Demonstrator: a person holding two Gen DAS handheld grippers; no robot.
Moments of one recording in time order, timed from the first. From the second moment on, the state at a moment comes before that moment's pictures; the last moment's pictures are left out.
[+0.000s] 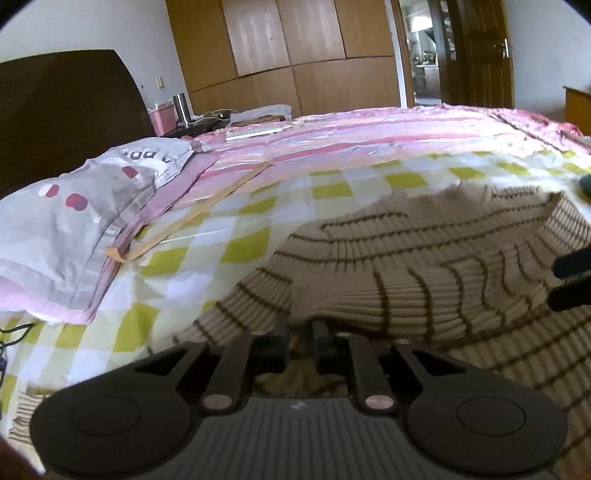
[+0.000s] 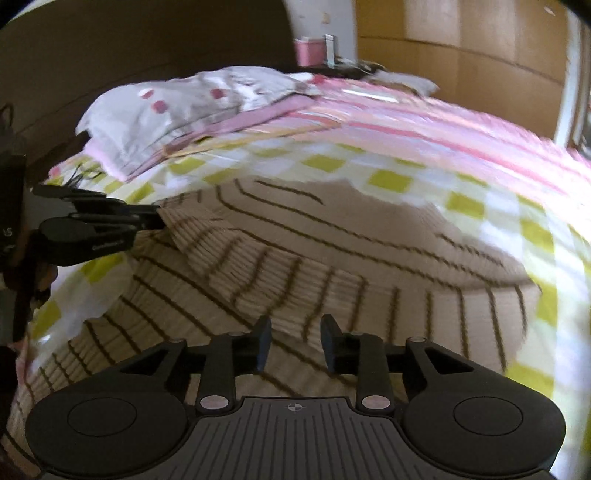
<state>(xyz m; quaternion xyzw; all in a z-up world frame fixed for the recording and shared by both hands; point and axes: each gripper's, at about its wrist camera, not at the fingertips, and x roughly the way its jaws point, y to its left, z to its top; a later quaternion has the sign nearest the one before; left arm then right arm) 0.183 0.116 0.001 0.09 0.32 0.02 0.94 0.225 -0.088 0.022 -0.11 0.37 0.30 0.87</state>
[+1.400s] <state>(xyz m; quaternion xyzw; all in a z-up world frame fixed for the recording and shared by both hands) 0.165 0.138 -0.009 0.00 0.31 0.10 0.95 0.248 -0.164 0.003 -0.03 0.41 0.15 0.90</state>
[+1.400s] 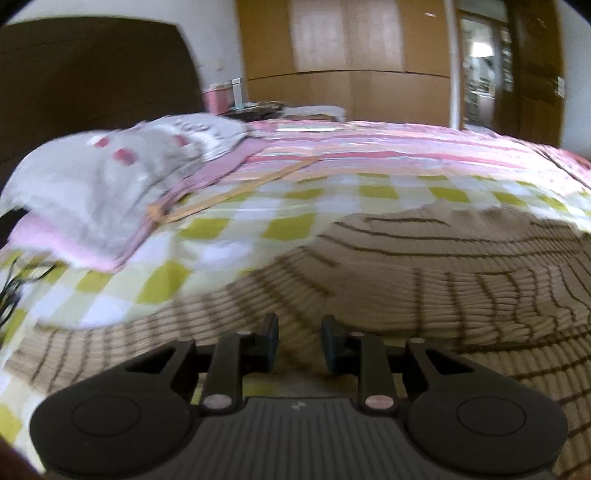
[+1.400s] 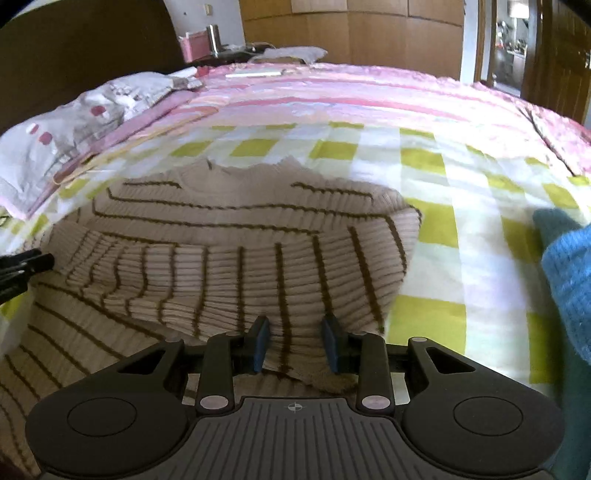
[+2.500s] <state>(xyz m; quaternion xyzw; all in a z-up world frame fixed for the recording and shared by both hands) 0.084 0.337 -0.033 -0.35 0.26 0.29 0.85 0.201 -0.065 0.030 -0.01 0.38 0.28 0.88</state>
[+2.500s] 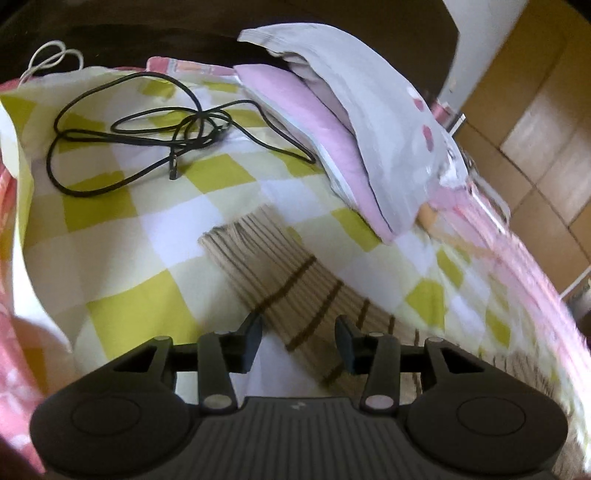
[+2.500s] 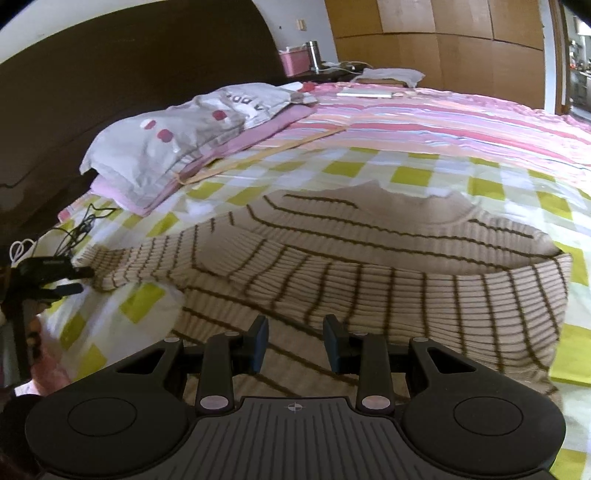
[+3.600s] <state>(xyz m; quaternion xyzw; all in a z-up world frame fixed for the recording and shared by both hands) 0.133 0.234 -0.002 -0.33 0.25 0.06 0.91 0.212 -0.063 0.043 0.08 0.39 0.31 0.86</state>
